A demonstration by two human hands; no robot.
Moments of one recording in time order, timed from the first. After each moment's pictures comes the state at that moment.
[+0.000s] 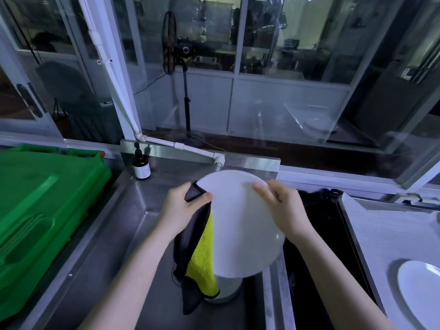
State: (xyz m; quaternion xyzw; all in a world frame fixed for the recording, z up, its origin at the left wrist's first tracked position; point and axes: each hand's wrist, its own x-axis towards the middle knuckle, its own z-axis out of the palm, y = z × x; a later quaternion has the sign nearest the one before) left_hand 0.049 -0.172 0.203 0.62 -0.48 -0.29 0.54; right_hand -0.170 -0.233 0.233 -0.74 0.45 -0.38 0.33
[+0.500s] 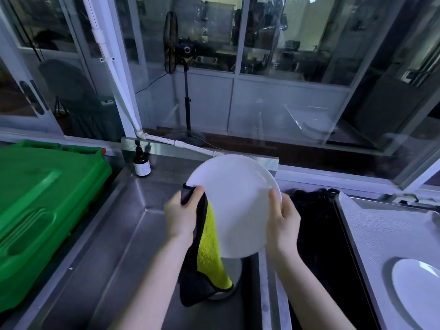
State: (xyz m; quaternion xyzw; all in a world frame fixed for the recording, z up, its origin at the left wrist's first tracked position) left_hand 0.012 -0.171 0.178 0.65 -0.21 -0.29 0.67; right_hand -0.160 -0.195 0.199 -0.50 0.54 -0.55 0.40
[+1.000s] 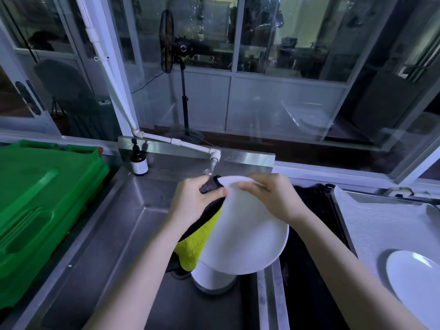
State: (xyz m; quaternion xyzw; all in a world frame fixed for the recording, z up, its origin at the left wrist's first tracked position) left_hand 0.013 -0.173 0.213 0.62 -0.53 -0.26 0.52; right_hand -0.184 -0.229 0.256 -0.83 0.39 -0.29 0.28
